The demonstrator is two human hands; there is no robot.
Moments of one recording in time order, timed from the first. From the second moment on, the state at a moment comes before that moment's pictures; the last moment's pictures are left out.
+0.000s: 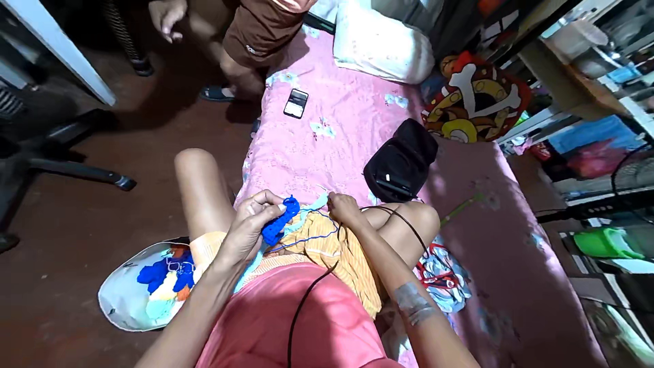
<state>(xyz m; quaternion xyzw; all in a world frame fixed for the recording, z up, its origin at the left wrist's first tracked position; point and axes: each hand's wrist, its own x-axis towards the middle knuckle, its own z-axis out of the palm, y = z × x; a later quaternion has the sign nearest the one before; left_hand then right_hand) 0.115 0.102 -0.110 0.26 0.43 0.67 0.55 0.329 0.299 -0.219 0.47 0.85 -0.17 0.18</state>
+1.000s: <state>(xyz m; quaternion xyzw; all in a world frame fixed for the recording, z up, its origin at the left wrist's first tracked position) 0.118 0.110 -0.111 0.26 0.50 0.77 0.29 0.321 0.247 -0.107 0.33 0.80 -0.38 -0.32</state>
